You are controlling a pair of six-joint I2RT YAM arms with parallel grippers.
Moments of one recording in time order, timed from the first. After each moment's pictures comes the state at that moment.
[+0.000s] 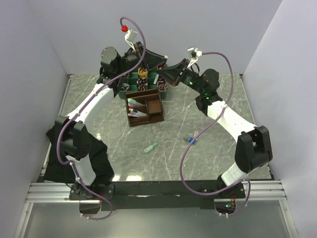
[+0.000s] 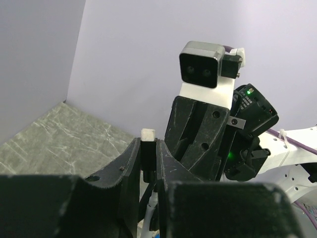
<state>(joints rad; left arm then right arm) -0.39 1.80 1.68 0.53 0.85 -0.72 0.39 1.59 1.24 0.73 -0.66 0.61</state>
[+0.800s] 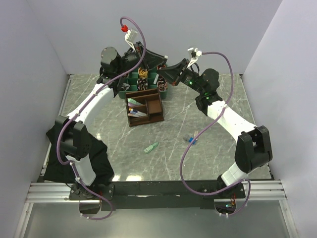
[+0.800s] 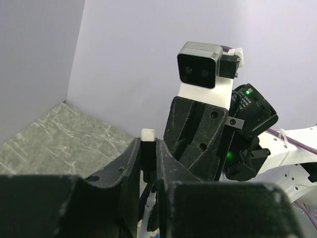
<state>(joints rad) -0.39 1.80 1.68 0.54 0.85 -0.72 0.40 1.59 1.25 0.73 -0.66 0.61</state>
